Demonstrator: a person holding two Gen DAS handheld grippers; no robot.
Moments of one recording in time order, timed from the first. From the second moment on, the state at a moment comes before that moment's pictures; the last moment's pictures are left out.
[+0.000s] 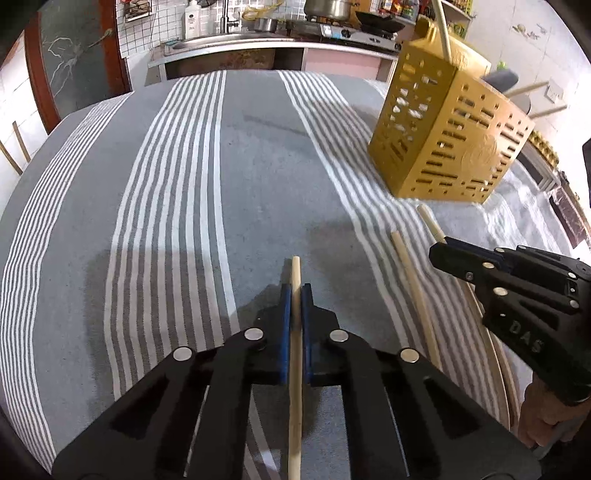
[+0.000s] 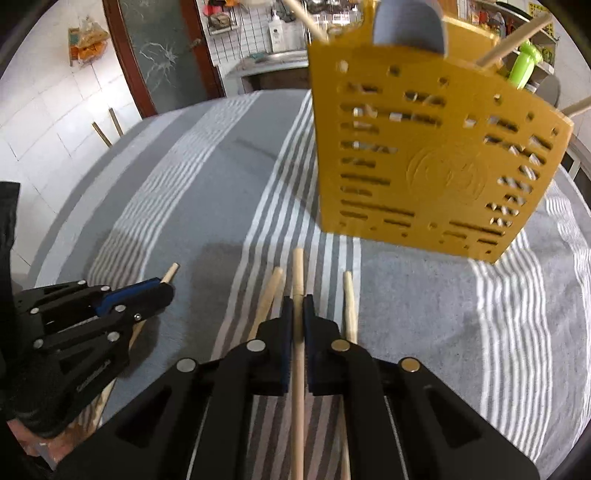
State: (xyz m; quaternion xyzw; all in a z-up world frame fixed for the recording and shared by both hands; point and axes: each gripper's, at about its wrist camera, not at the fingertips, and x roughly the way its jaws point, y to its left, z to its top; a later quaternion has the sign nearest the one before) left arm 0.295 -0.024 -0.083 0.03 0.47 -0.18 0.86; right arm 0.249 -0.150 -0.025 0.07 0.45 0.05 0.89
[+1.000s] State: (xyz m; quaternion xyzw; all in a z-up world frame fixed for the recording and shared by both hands) left arm 0.220 -0.058 0.046 0.01 0.33 -0.21 0.92; right arm 0.154 -0.221 0.096 0.10 0.24 0.10 0.96
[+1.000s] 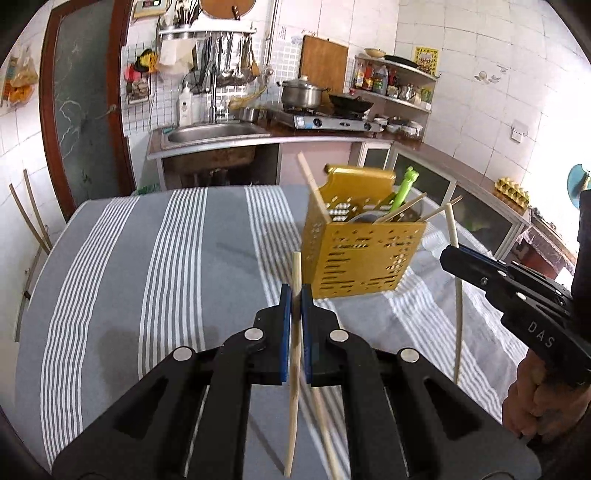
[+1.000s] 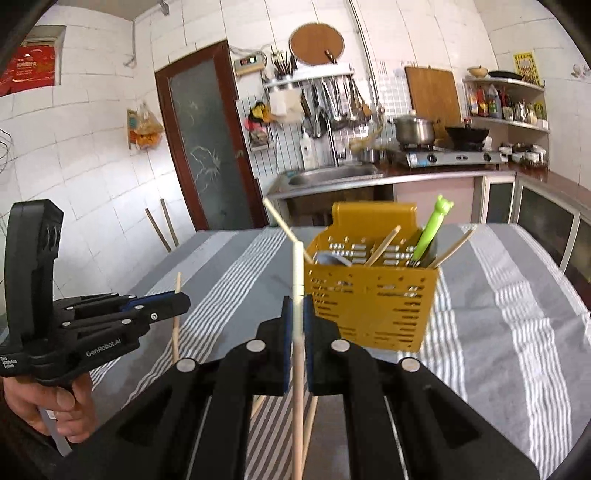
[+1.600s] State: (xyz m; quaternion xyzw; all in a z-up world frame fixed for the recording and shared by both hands) left arm 0.197 -0.116 0.116 0.02 0.26 -0.22 0.94; right arm 0.135 -0.283 0.157 0.08 0.14 0.09 0.98
